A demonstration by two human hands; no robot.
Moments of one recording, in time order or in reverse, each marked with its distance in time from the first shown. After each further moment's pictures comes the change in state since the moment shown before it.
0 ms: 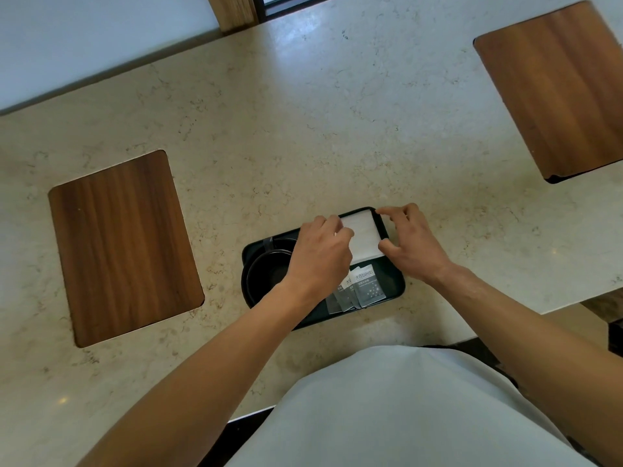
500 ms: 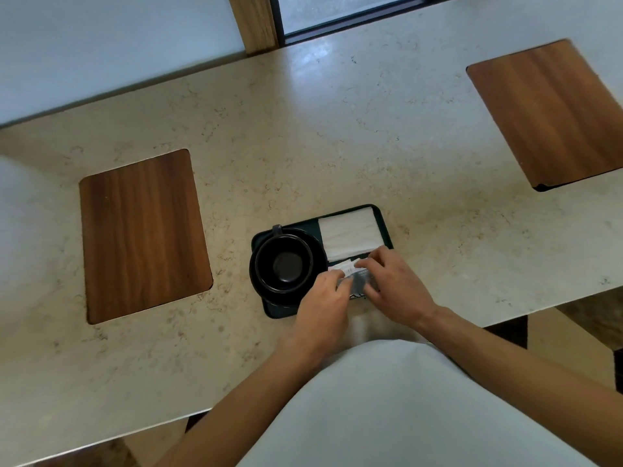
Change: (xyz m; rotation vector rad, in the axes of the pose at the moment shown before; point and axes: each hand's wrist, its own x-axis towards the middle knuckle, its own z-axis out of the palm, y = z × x) left_hand -0.107 0.035 0.044 -0.171 0.008 -0.095; right_hand -0.084 -0.019 0.041 -0.188 0.059 -0.355
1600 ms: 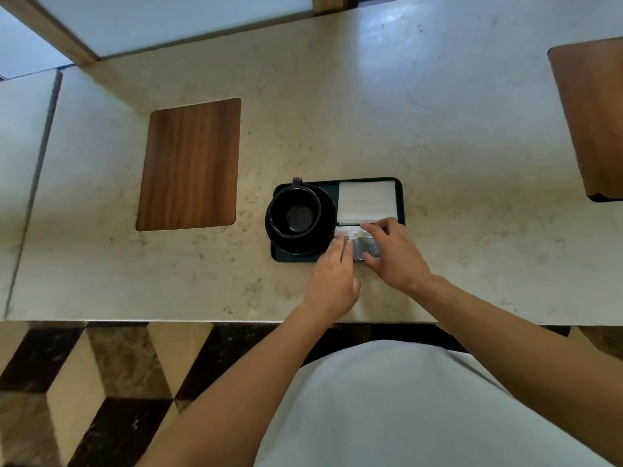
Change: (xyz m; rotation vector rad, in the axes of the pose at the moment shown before) left_hand -0.015 0.045 0.033 0.051 -0.099 -0.352; right_hand 0.007 0.019 -0.001 0.098 -0.183 -0.044
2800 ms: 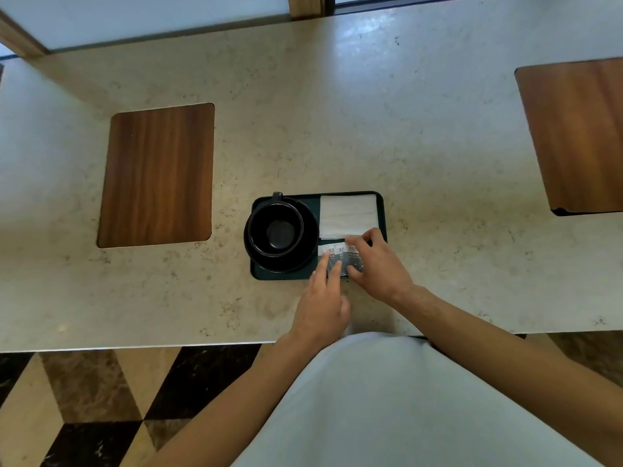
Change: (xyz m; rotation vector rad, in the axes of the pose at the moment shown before) left_hand -0.005 0.005 0.011 -0.270 0.035 -0.043; right_hand 0.010 -0.001 -0.002 0.005 -0.031 0.058
